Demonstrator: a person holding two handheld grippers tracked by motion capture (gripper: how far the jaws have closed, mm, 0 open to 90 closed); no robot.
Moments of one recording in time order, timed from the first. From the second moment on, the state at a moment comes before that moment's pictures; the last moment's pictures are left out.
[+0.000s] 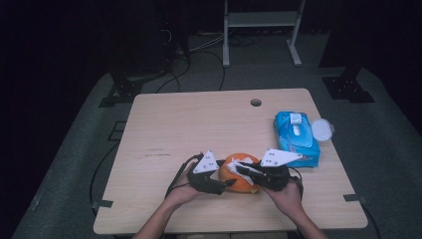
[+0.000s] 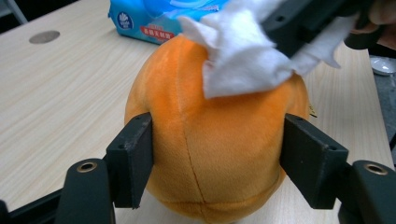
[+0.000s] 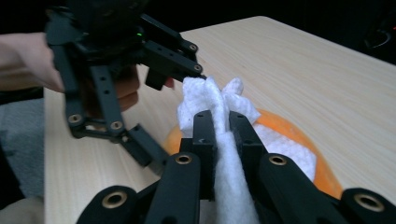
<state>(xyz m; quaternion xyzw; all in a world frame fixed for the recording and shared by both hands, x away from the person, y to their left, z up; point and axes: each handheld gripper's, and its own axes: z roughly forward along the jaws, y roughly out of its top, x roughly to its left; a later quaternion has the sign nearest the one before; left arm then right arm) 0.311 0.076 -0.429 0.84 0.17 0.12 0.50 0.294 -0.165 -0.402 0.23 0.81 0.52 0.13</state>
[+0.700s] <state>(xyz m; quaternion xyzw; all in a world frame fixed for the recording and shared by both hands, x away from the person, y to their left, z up) 0.305 0.062 -0.436 0.83 0.18 0.13 0.51 0.290 -0.158 -0.400 0.22 0.82 0.52 0.13</state>
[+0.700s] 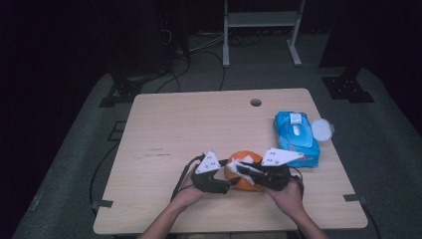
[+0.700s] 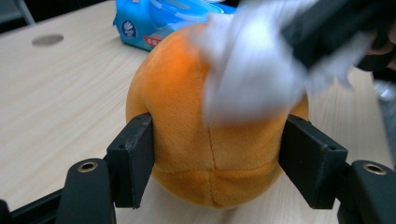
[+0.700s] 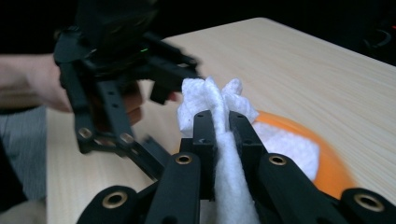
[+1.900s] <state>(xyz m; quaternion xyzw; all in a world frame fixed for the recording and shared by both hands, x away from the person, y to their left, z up) 0.300 0.059 -0.443 0.85 0.14 0.14 0.48 0.289 -0.160 -0.397 0.22 0.83 0.49 0.17</state>
